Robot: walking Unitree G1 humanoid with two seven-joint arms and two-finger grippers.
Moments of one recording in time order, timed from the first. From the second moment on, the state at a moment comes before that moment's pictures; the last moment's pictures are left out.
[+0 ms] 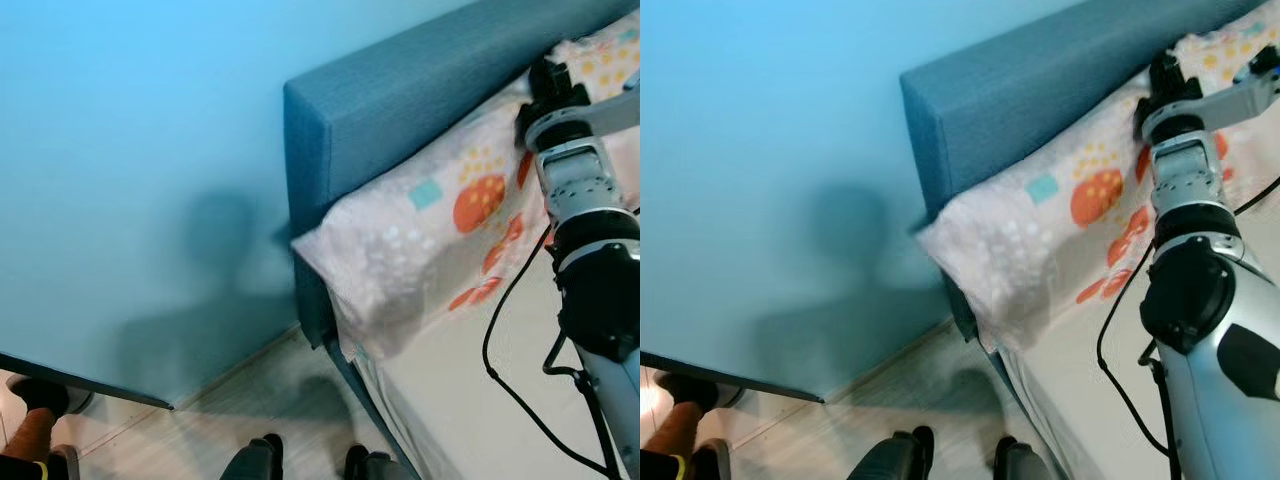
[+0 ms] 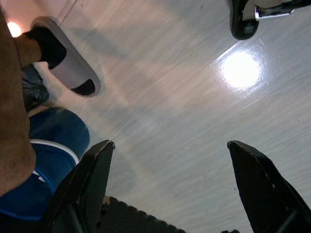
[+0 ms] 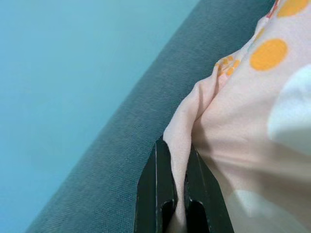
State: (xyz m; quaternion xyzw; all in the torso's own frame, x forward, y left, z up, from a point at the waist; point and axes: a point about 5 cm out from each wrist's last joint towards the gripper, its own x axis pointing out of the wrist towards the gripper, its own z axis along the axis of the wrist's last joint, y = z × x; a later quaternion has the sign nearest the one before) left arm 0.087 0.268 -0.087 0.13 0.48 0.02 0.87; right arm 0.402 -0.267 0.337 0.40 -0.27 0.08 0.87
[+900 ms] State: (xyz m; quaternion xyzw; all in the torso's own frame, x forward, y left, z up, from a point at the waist) left arm 0.082 0.261 -0.090 0.12 0.49 0.00 0.86; right arm 0.276 -0.416 0.147 0.18 -0.06 -0.28 0.94
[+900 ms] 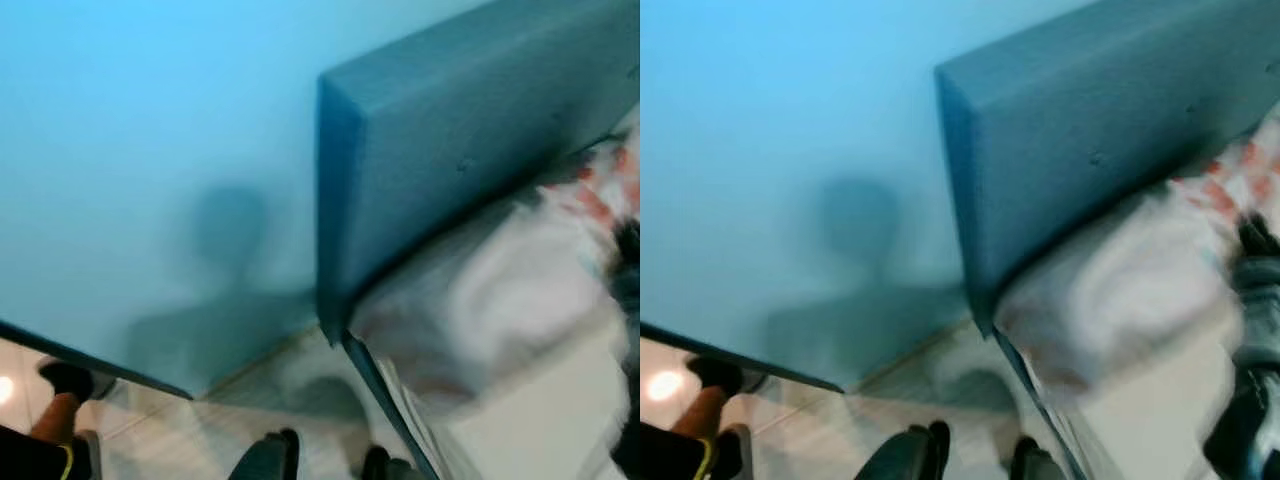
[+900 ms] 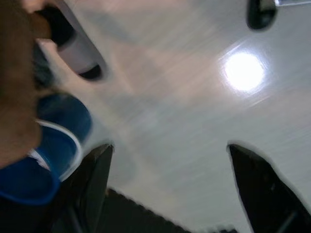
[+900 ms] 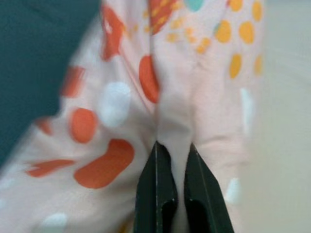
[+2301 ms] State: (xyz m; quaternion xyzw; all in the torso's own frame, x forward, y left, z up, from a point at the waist) left arm 0.149 0.236 -0.087 0.07 0.48 -0.01 0.87; right arm 0.228 -0.361 0.018 0.11 0.22 -0.38 0.89
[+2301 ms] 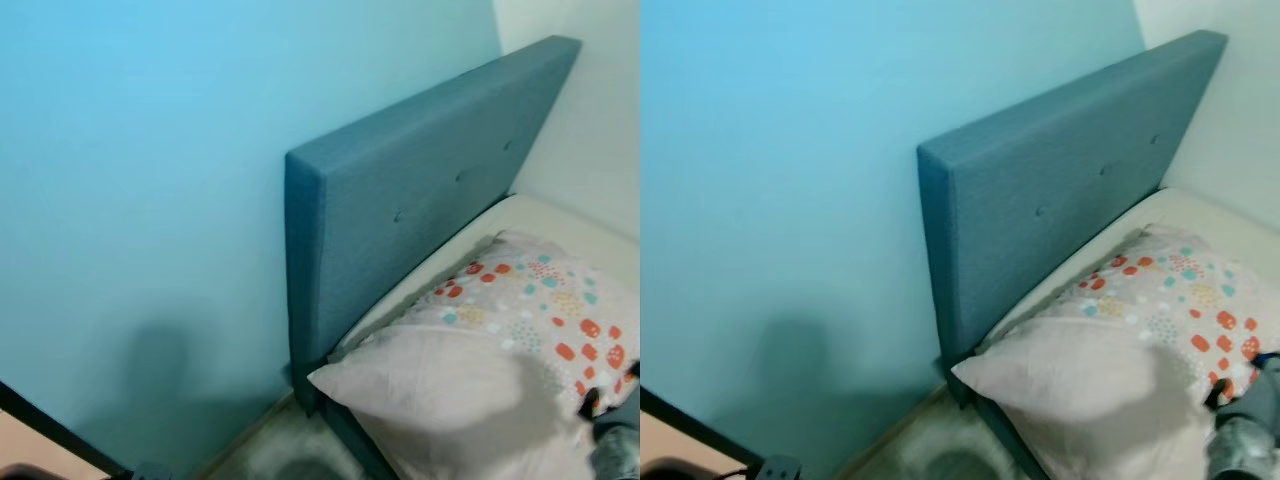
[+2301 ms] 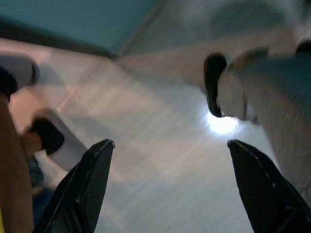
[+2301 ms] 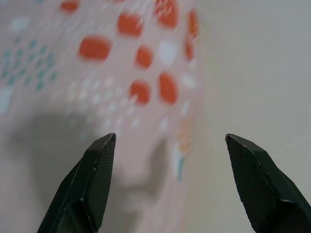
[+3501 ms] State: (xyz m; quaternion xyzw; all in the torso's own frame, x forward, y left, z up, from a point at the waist) left arm 0.228 0.144 -0.044 -0.03 0.32 -0.31 0.90; right arm 0.248 -0.380 0.053 0.11 0.17 -0.42 0.89
